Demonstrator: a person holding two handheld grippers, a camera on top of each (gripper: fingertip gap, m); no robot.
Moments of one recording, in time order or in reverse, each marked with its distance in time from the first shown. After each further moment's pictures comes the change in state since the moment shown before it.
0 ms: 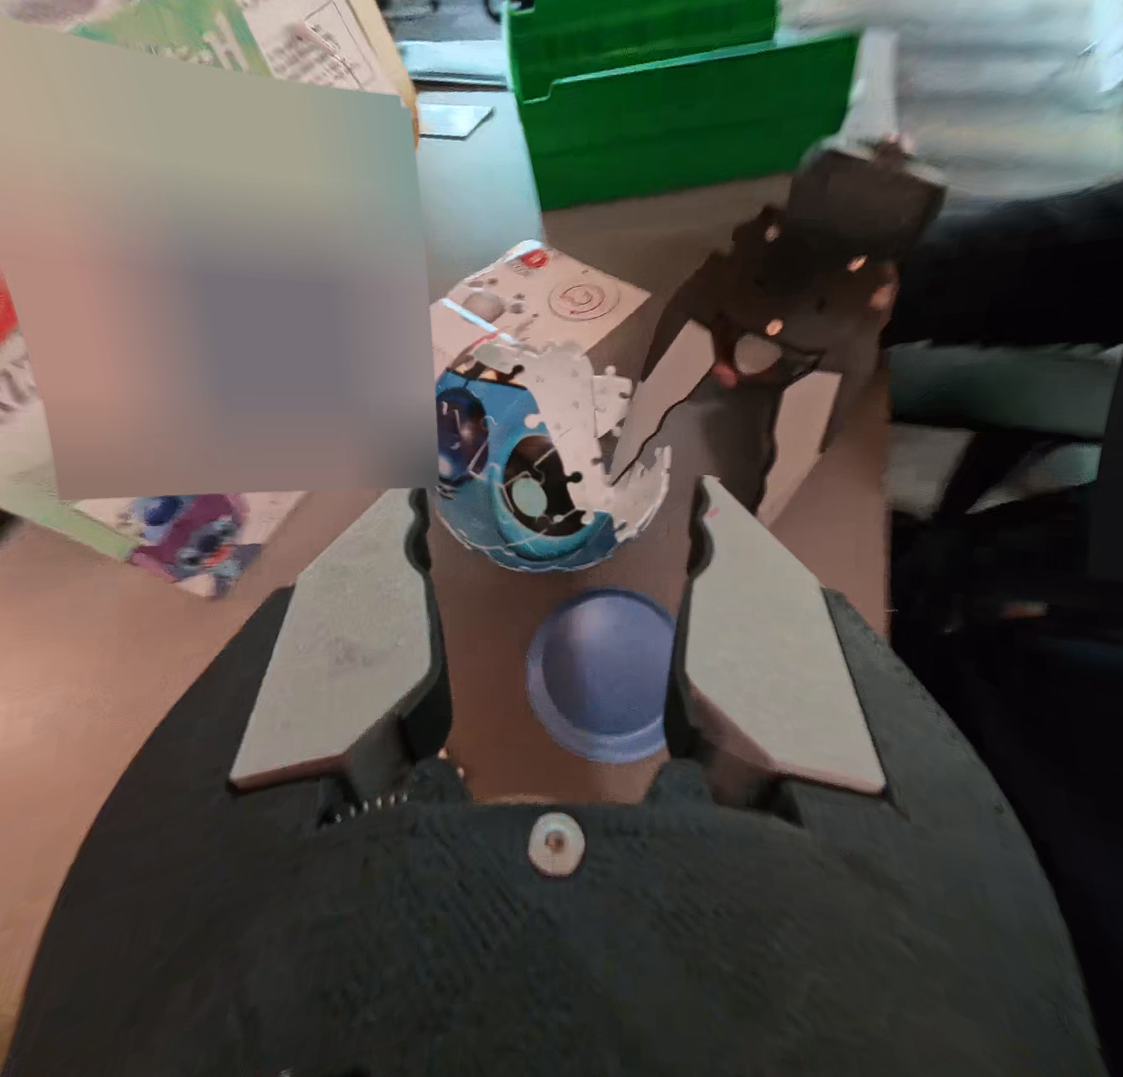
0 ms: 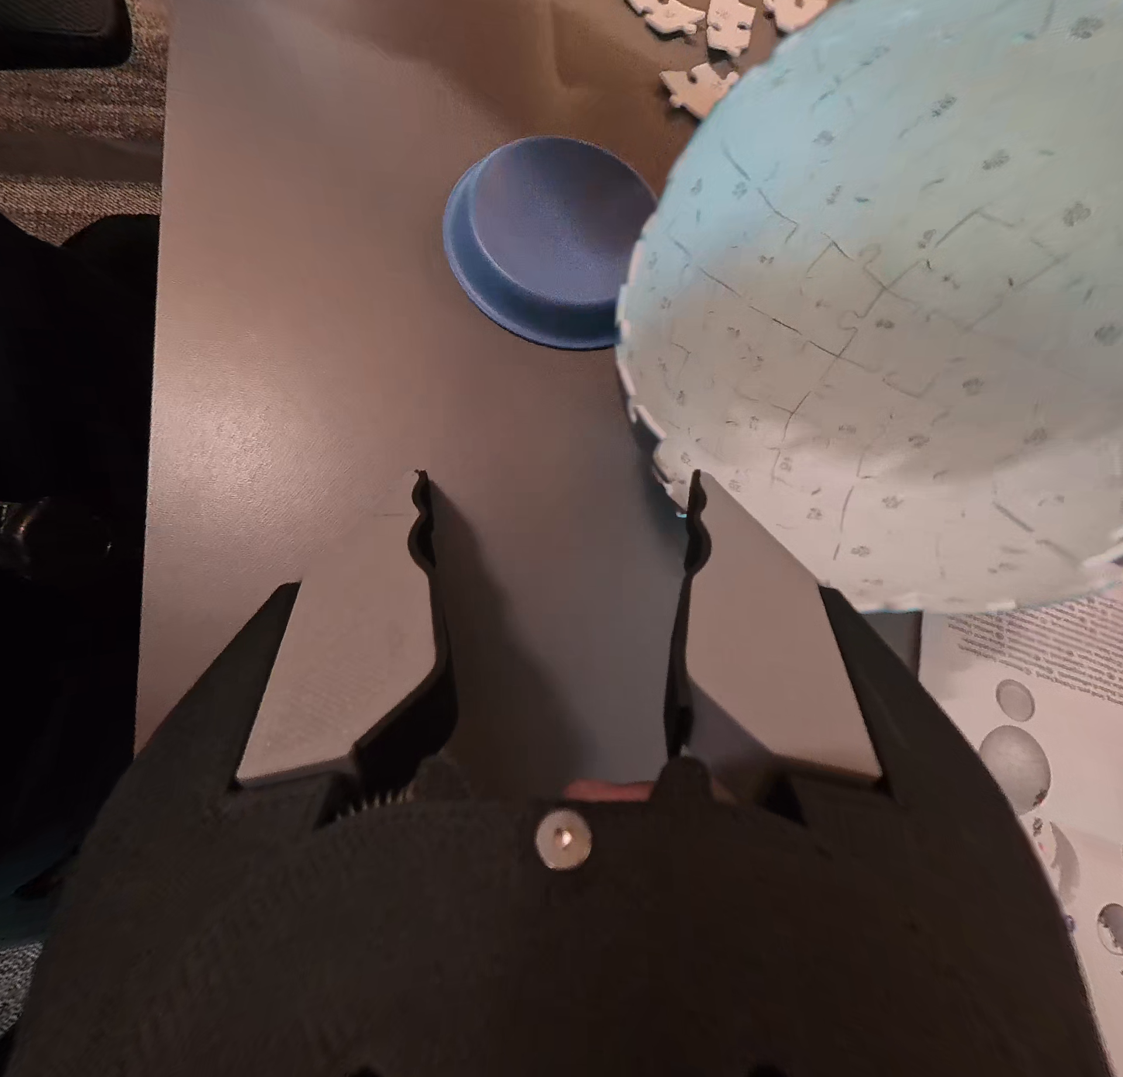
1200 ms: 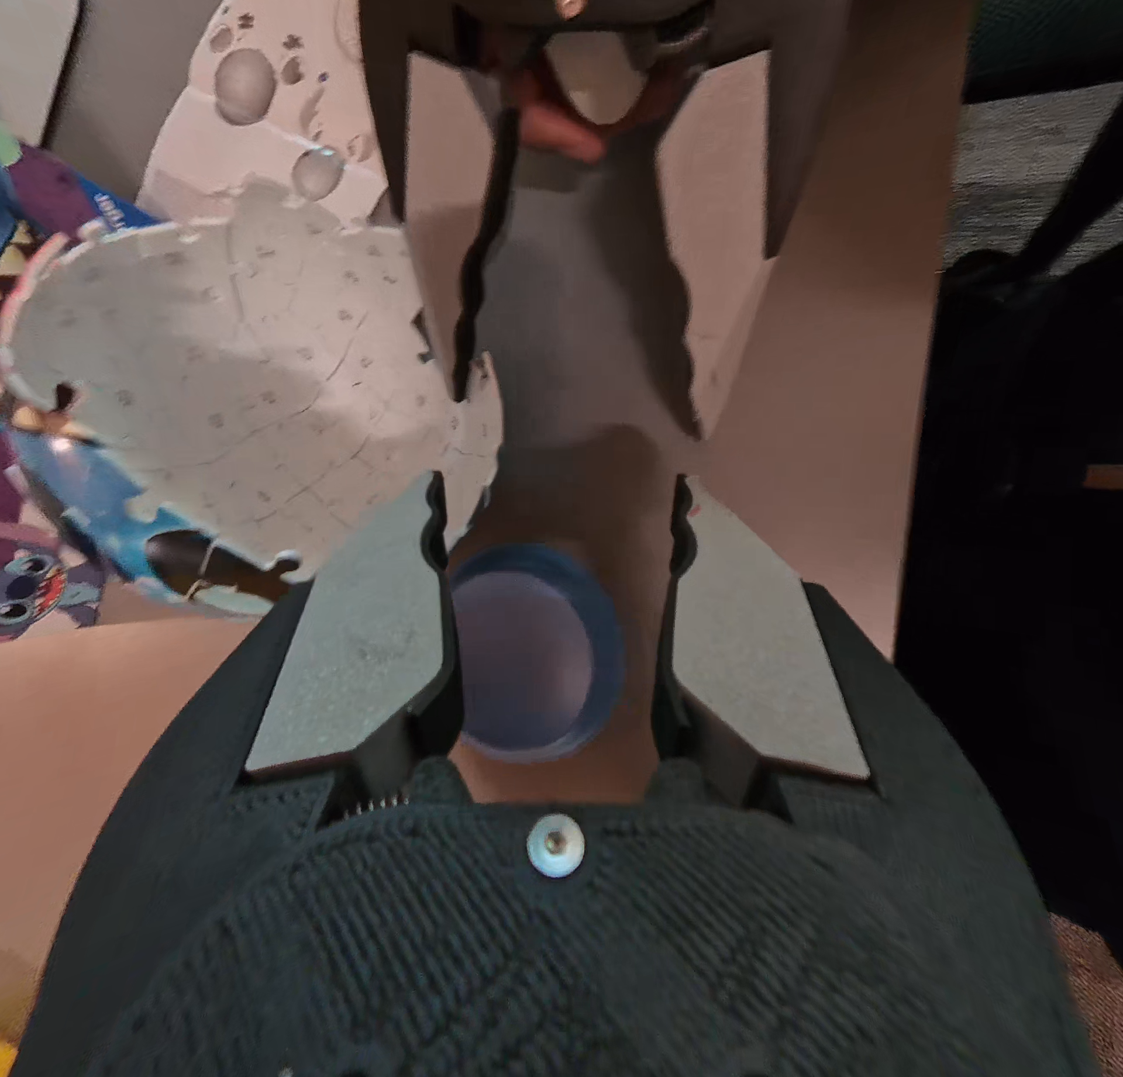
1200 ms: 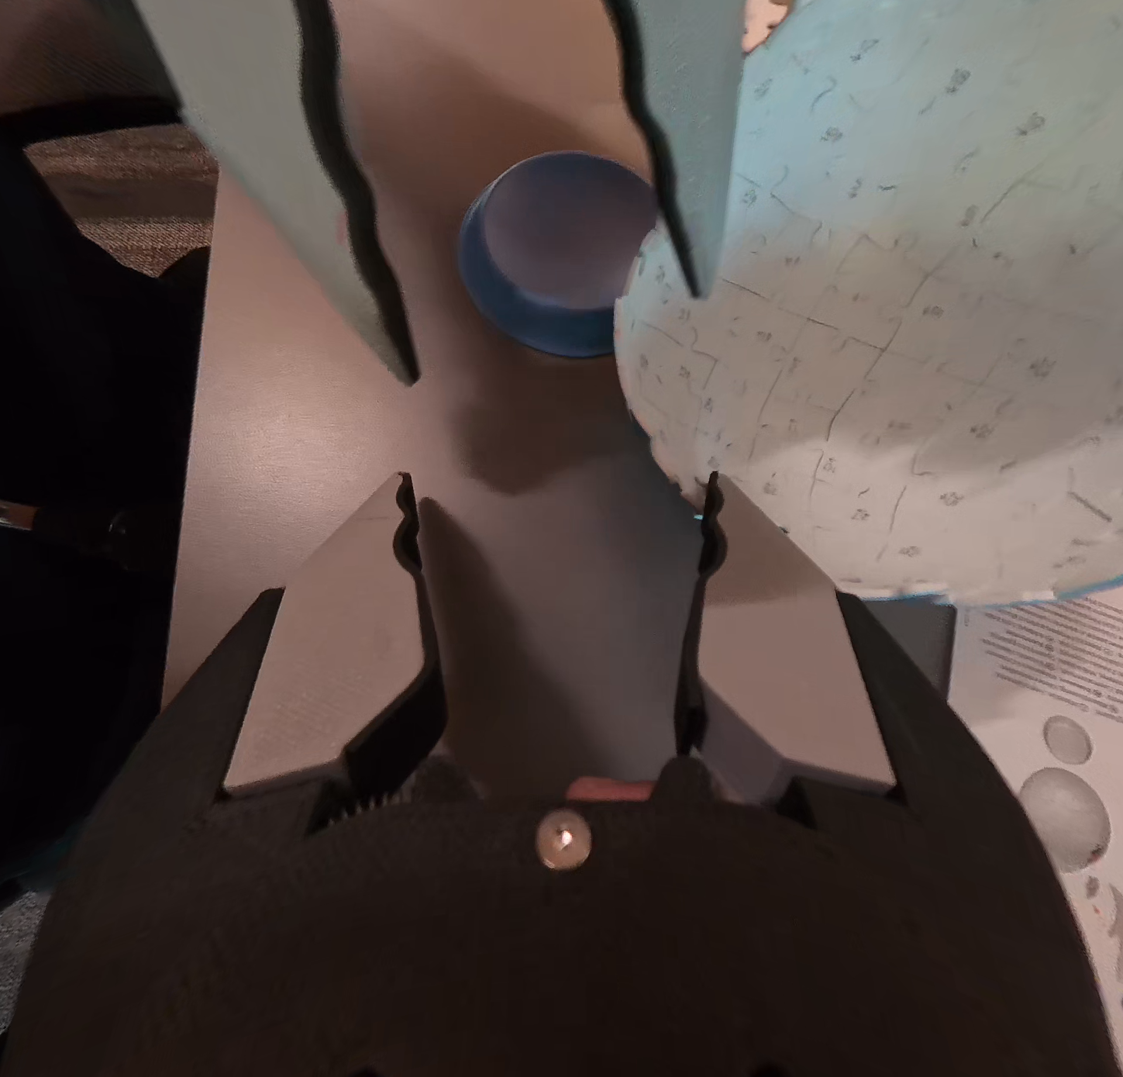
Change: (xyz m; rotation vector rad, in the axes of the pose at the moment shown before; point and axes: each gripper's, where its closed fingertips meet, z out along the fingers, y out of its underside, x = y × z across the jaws) left arm 0.067 0.070 0.069 -0.441 0.026 0.249; right arm 0.001 -0.002 -0.001 0.023 -0.112 0.052
